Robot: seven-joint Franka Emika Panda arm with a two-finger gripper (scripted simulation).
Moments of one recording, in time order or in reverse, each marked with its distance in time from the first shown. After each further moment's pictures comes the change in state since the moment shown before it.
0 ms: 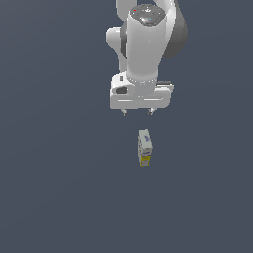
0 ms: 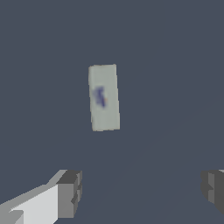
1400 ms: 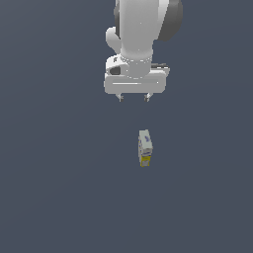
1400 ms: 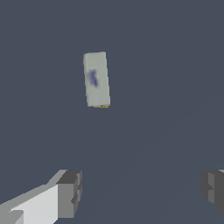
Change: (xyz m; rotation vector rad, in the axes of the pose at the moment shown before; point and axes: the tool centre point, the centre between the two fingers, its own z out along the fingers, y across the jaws) arm -0.038 0.013 -0.033 0.001 0.014 0.020
